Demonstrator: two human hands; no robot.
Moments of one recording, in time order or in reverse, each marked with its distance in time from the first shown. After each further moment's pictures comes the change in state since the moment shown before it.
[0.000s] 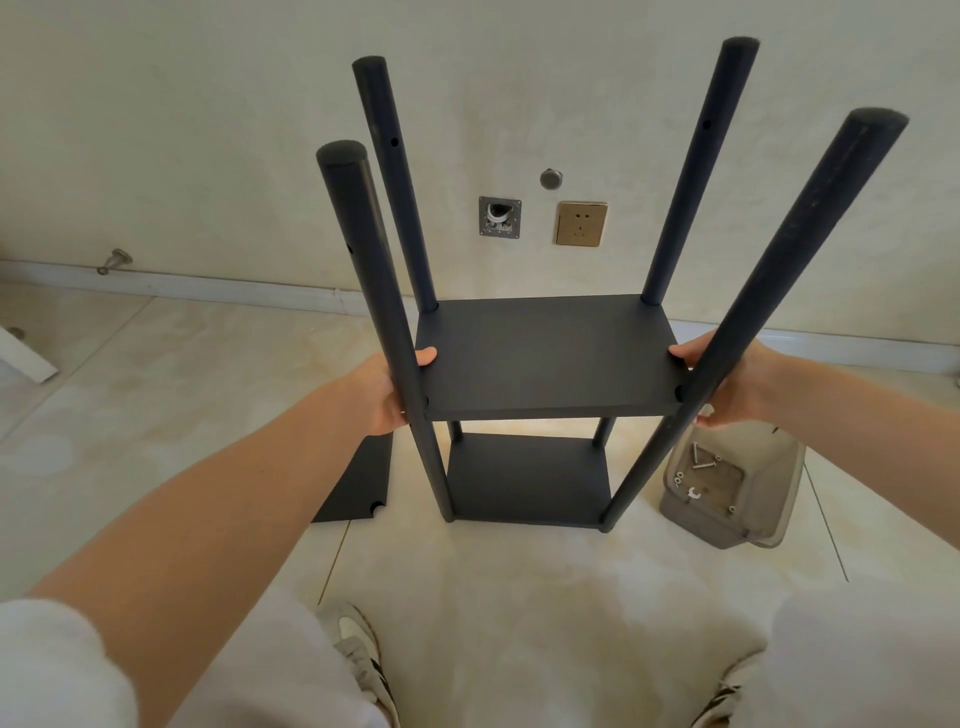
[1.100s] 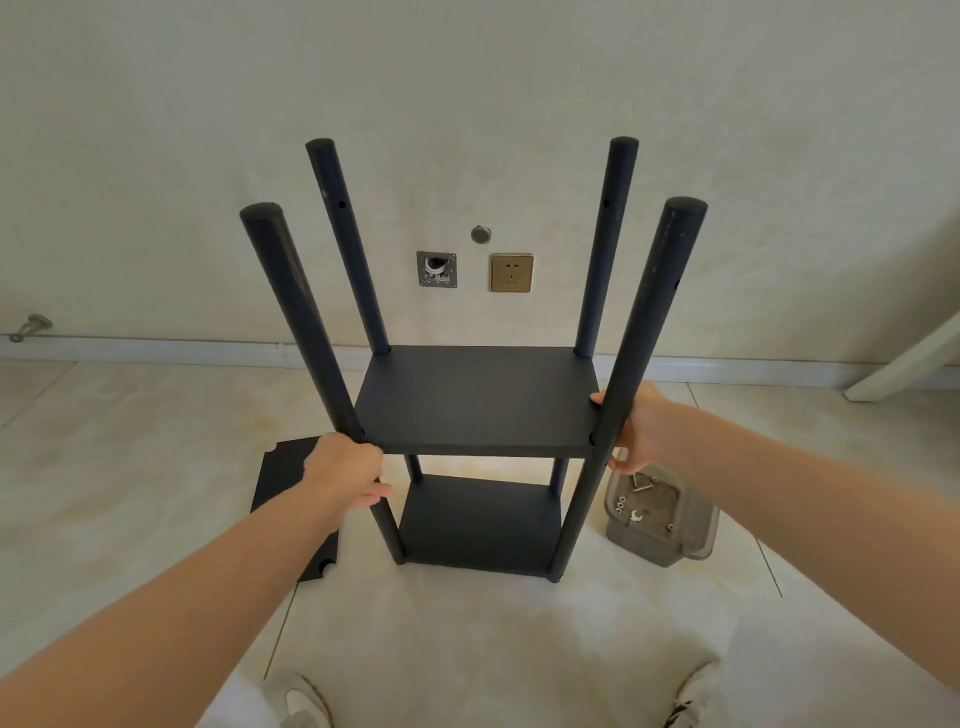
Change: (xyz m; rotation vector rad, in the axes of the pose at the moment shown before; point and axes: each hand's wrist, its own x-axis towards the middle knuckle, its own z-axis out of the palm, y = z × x) left_hand -0.013 -0.034 0.019 0.388 0.280 0.064; right_hand -0.037 0.015 0.026 0.085 0.145 0.050
